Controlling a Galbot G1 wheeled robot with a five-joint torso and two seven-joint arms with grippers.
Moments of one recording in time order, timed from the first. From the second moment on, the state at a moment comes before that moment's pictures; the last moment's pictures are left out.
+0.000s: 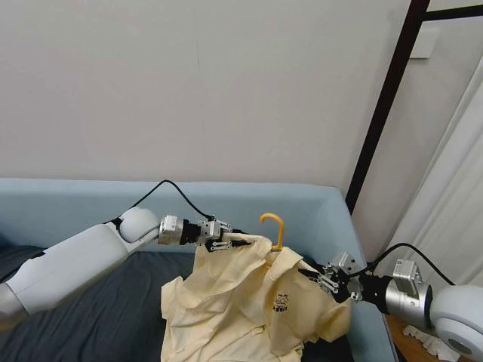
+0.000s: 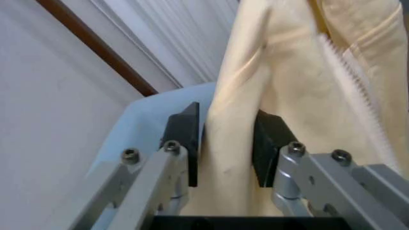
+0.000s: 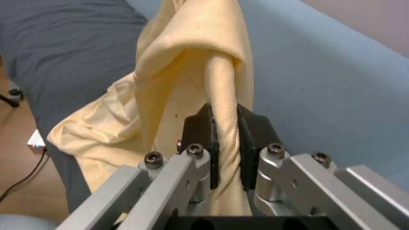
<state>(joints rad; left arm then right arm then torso) 0.03 -0.73 0.67 -1.42 -0.59 -0.42 0.72 -1.02 0.23 0.17 2.20 0.95 -0.28 -0.16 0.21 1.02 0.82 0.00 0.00</state>
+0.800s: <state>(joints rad) 0.39 -0.63 0.40 -1.73 -0.60 -0.36 0.30 -0.98 0.37 0.21 2.27 1.04 -0.29 0.18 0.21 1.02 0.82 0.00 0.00</state>
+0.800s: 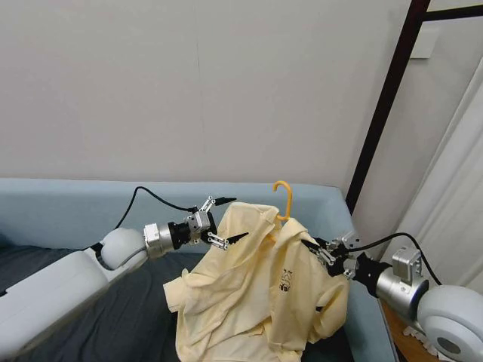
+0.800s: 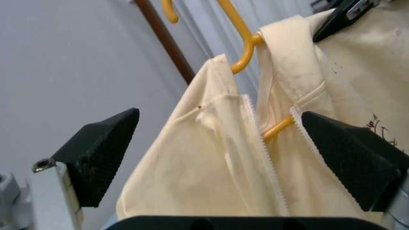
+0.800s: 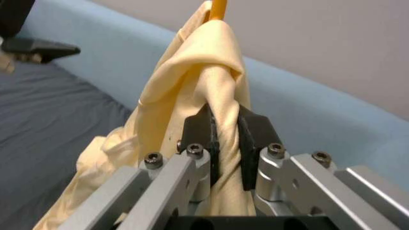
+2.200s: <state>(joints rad) 0.46 -0.97 0.42 -1.71 -0.51 -0.05 -0.56 -0.86 0.41 0.22 2.30 1.07 -0.26 0.31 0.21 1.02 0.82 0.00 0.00</state>
